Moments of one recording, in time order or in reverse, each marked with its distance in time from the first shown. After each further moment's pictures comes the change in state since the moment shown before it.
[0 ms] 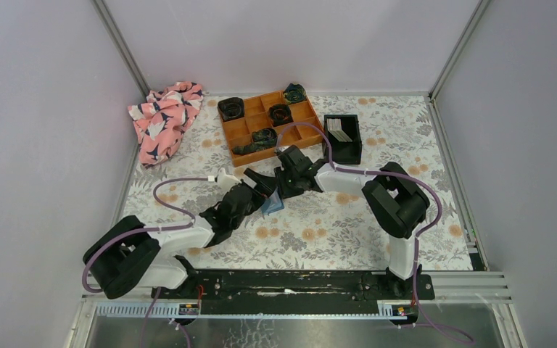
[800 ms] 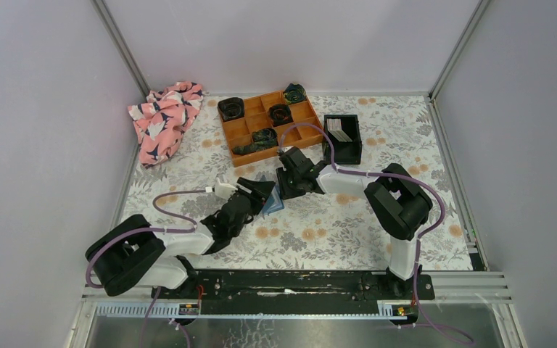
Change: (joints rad) left arm -0.055 0.028 -0.085 0.179 -0.092 -0.158; right arm 0.000 -0.027 -0.036 0.014 0.045 0.020
